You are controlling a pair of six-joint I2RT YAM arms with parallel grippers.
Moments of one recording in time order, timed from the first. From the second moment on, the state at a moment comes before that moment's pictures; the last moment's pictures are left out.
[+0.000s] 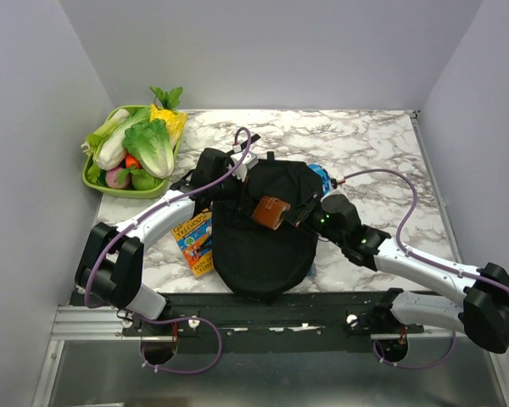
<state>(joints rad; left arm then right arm) -0.48 1.49 0.98 -0.19 0.44 -0.02 0.79 1.13 0.59 0.14 0.14 1.10</state>
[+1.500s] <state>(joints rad) -0.48 1.49 0.99 -0.19 0.45 -0.01 0.86 1.15 0.67 -0.07 0.12 1.15</state>
